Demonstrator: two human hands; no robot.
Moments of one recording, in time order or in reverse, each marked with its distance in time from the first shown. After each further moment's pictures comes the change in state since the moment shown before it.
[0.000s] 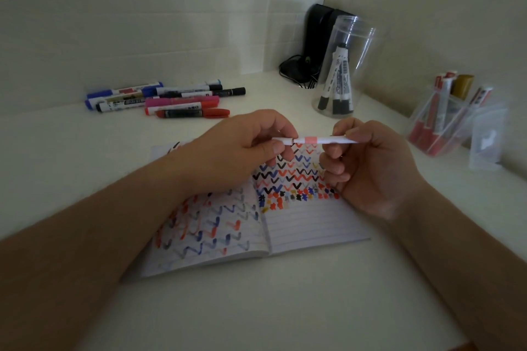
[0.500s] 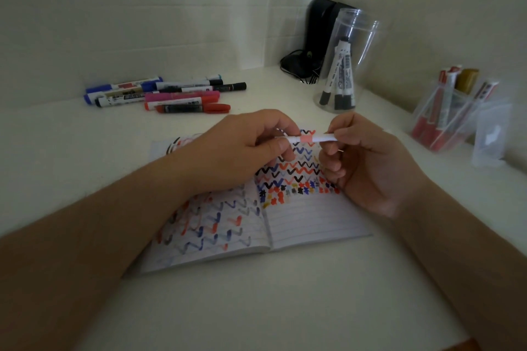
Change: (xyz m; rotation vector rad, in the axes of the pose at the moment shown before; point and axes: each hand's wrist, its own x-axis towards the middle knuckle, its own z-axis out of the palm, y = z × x) left_hand -0.001 0.001 0.005 0.048 -0.001 0.000; right_hand 0.000 0.003 0.000 -0.110 -0.041 -0.059
